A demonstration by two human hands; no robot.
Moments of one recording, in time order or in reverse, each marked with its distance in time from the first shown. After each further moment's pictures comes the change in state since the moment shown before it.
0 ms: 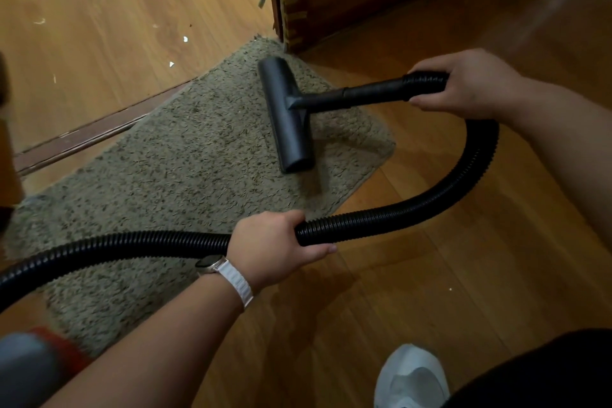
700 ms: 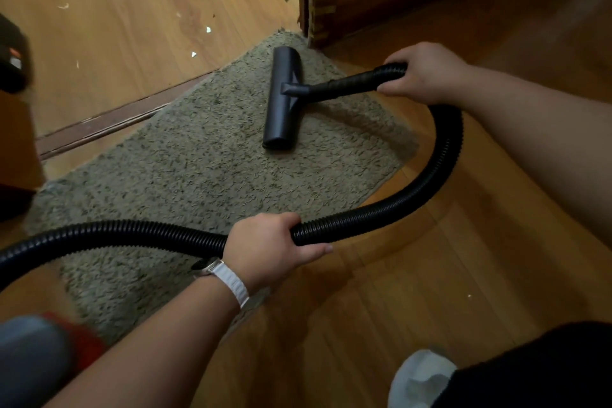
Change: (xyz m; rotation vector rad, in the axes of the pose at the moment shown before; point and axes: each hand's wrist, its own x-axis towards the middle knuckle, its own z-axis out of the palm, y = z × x) left_hand -0.012 -0.036 0.003 -0.036 -0.058 -0.075; right_hand 0.075 -0.054 0.035 -0.035 -0.042 0.052
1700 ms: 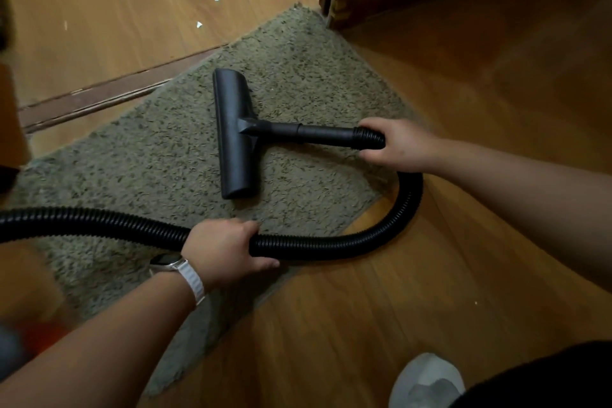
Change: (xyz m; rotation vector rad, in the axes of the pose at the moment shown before) left_hand -0.003 -0.085 0.026 0.235 -0.180 0.037; right_hand -0.011 -0.022 0.099 0.083 -0.297 -0.089
